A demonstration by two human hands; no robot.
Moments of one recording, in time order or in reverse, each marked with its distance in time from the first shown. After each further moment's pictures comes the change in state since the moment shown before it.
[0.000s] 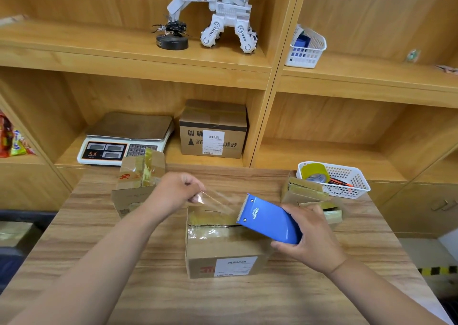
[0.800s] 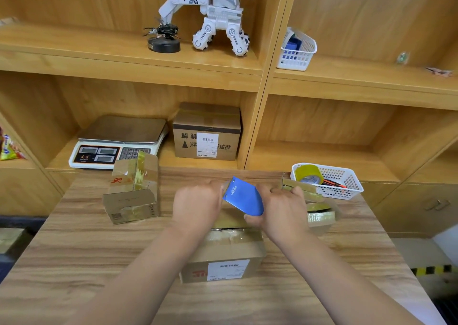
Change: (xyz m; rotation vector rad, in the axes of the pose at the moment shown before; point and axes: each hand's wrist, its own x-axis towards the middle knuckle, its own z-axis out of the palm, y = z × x) left_hand -0.021 0.029 0.061 0.922 0.488 0.607; right_hand 0.054 -0.027 0.012 -0.514 -0.112 0.180
